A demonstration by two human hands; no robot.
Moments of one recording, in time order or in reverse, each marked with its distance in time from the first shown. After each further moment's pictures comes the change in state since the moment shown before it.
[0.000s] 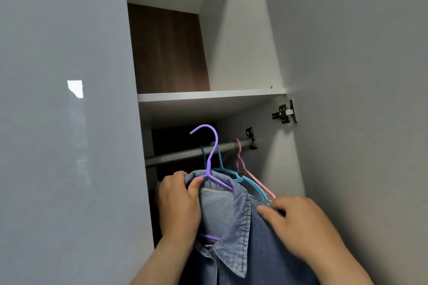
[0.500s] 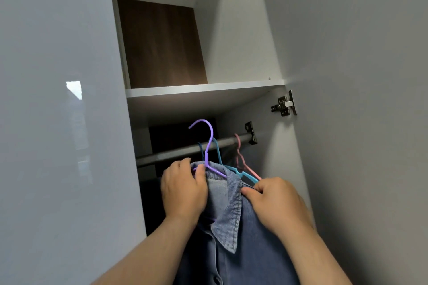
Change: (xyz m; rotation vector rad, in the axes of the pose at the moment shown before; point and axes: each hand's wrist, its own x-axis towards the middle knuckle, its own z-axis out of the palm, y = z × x) left_hand 0.021 0.003 0.028 0.207 -0.030 0.089; right_hand 0.040 -0.014 0.038 0.083 0.103 0.120
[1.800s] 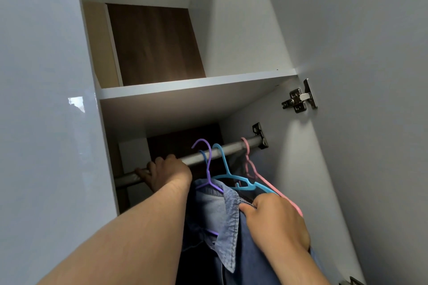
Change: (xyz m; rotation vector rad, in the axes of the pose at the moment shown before) left_hand 0.115 -0.037 0.060 0.480 -0.291 -0.364; right_hand 0.031 -0.007 0.068 -0.036 -0.025 0.139
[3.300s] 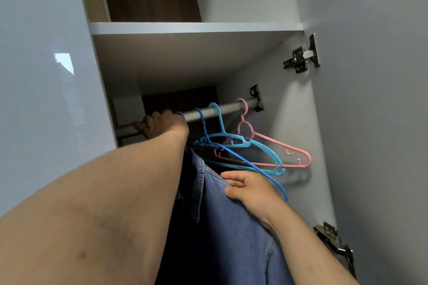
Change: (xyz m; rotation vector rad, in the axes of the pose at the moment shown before) left_hand 0.009 0.004 0.006 0.050 0.017 -0.034; right_hand -0.010 0.033 0.049 0.942 -0.572 0.023
